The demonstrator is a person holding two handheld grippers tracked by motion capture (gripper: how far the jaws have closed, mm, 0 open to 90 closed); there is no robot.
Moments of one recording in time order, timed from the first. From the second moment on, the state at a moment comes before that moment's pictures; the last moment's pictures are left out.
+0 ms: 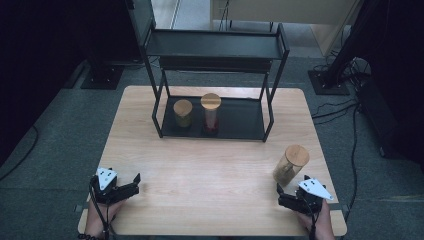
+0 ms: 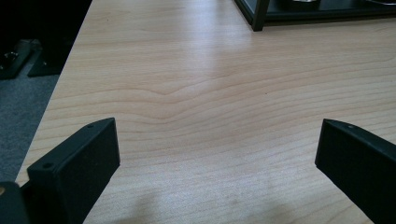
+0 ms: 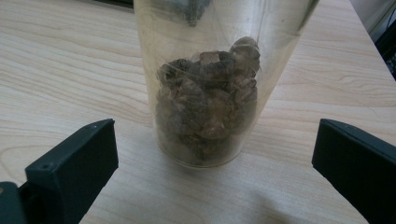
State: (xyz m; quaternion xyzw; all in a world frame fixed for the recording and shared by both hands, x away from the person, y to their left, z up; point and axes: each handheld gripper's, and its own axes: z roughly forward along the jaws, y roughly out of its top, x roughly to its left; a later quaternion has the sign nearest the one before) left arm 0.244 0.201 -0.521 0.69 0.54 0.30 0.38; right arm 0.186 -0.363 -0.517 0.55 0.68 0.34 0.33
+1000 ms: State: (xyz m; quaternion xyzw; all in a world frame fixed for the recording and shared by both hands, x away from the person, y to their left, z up) left arm 0.244 0.201 -0.521 0.69 0.54 0.30 0.38; right arm 0.217 -0.350 -0.515 0.54 0.68 0.35 0.34
